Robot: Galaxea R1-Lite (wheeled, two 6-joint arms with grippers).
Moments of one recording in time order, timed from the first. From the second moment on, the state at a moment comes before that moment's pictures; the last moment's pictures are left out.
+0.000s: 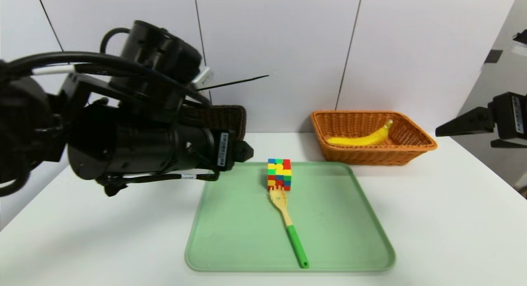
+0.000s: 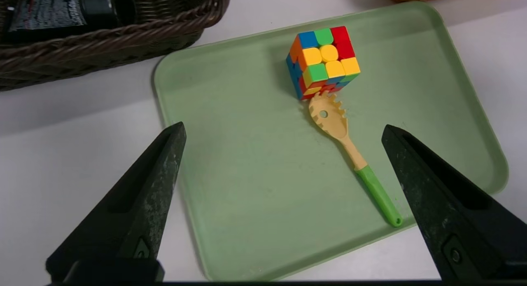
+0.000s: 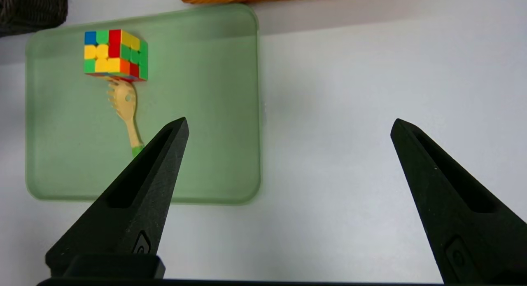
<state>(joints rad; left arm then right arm) -0.77 1.62 -1.36 0.34 0.29 -0.38 0.22 1.38 -1.48 0.85 -0.04 0.29</state>
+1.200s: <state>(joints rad) -0.99 2.11 -1.96 0.96 0.30 -0.88 0.20 1.27 -1.27 0.85 -0.05 0.30</state>
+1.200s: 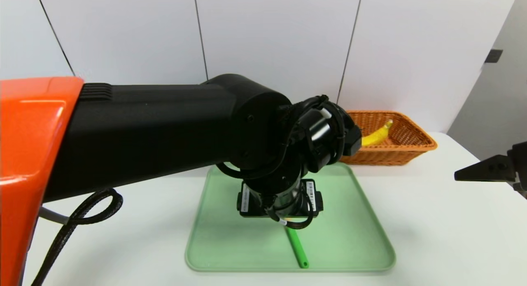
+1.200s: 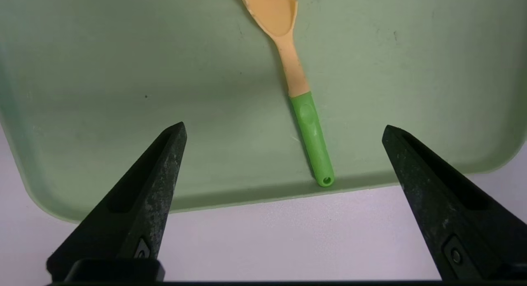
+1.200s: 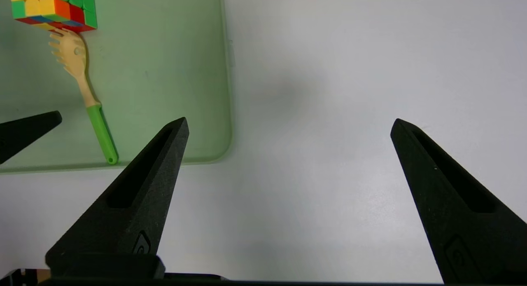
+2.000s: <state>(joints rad) -1.01 2.17 -1.97 0.96 0.31 -0.99 0.17 1.22 -1.19 0.85 -0.06 0.30</state>
